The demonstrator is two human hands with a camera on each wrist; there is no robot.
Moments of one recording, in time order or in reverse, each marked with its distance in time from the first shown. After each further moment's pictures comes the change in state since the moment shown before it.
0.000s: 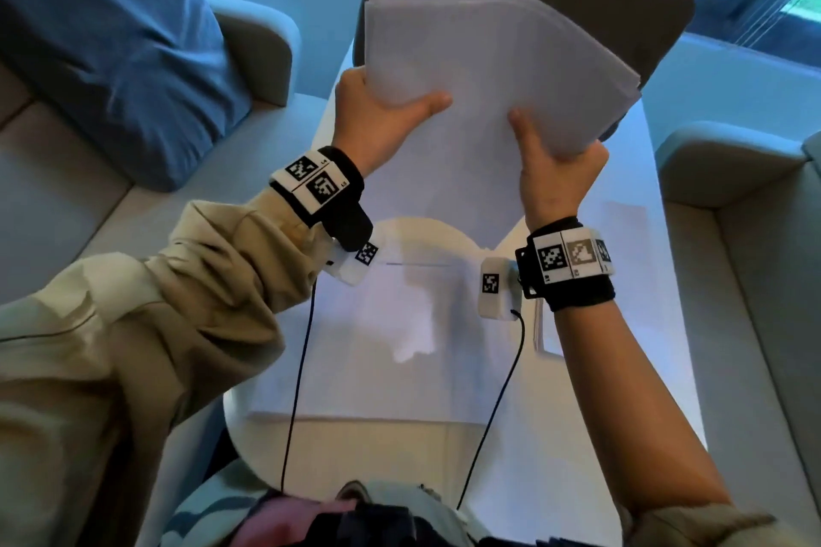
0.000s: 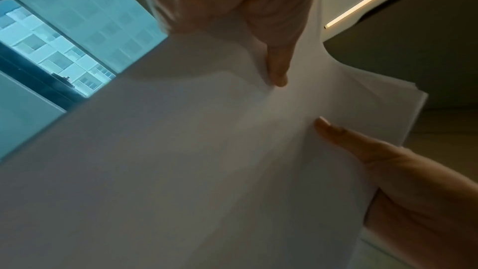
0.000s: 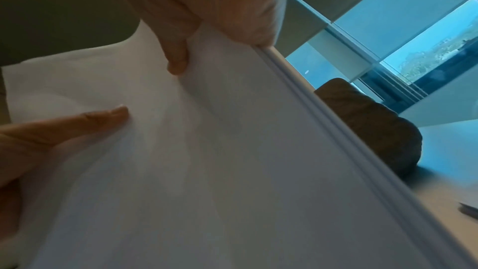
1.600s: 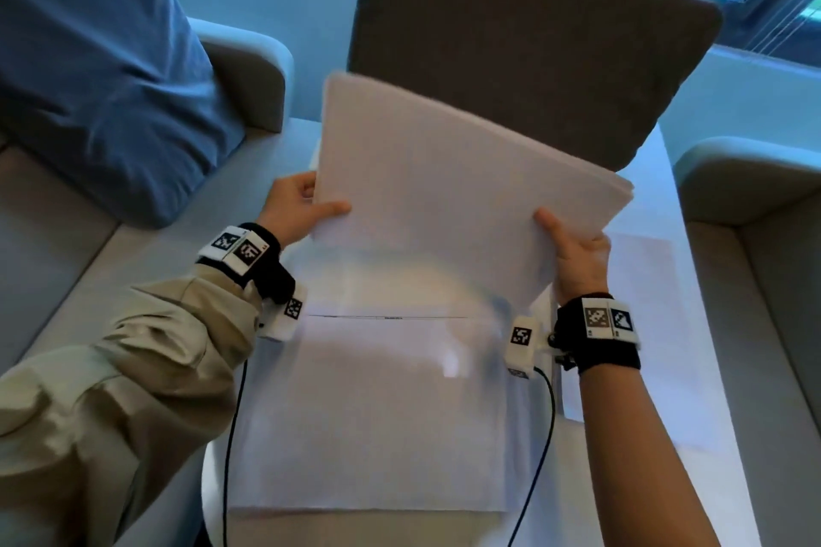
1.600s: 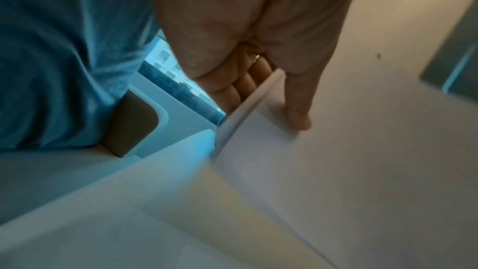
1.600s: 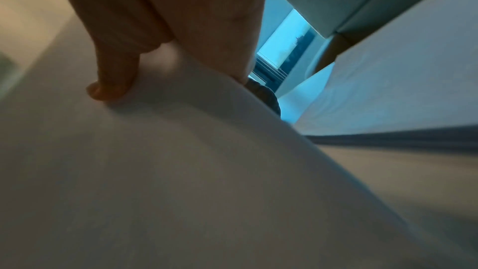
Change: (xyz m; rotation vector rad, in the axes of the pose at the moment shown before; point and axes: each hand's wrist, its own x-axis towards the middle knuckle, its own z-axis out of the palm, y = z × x) left_hand 0.052 -0.124 -0.062 0.262 -0.176 -0.335; right_hand 0.041 0.100 -0.042 0.036 -0.018 0.466
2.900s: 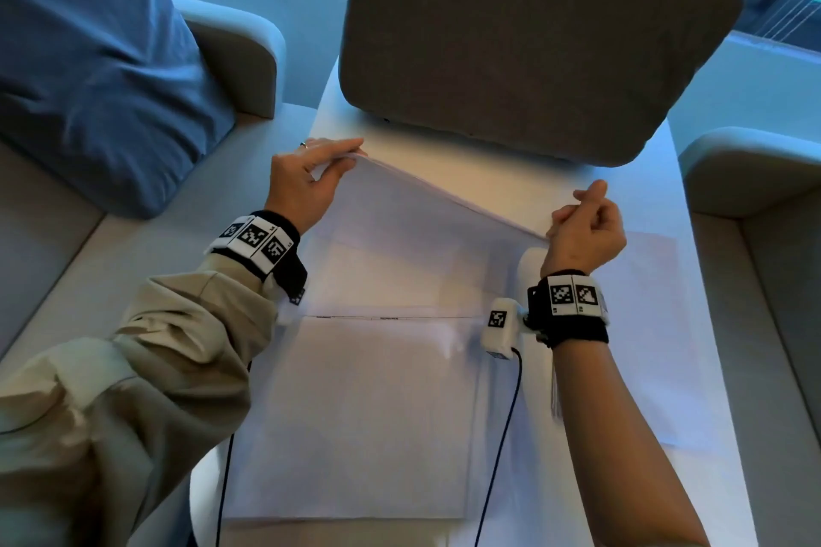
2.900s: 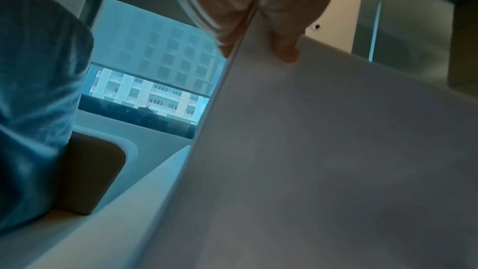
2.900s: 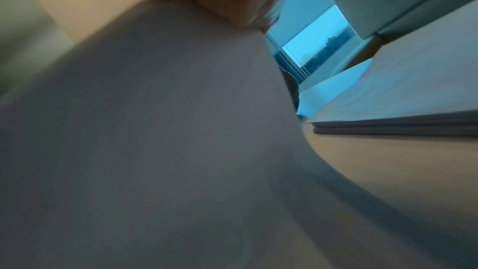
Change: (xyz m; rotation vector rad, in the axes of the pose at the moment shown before) left_hand 0.024 0.001 0.017 0.196 0.193 0.692; right_hand 0.038 0.021 0.029 -0.065 0.427 -0.329
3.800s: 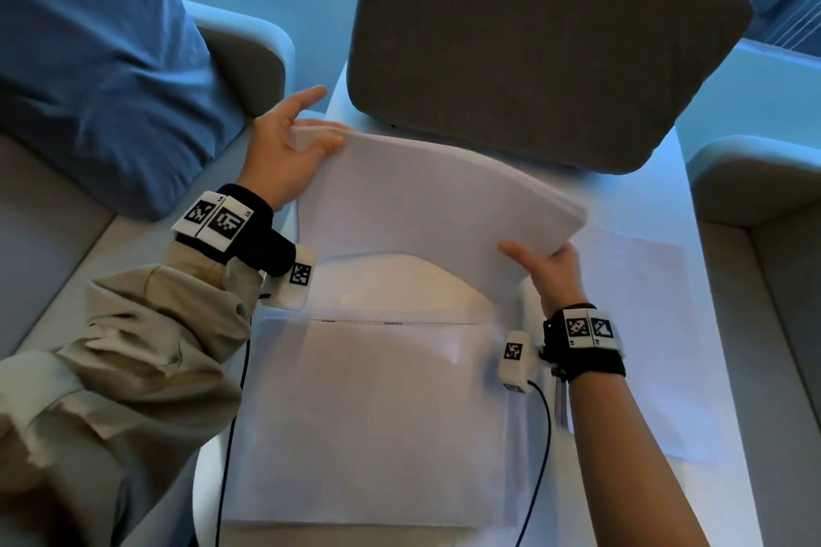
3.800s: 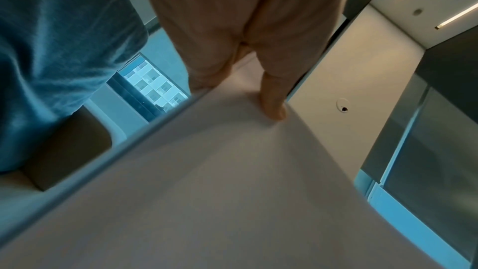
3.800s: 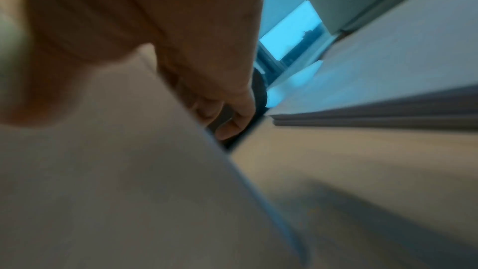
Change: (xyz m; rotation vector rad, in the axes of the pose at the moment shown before) left_hand 0.033 0.016 -0.031 -0.212 -0.053 -0.404; right_hand -0.014 0.015 -0.030 -0.108 -0.698 0.324
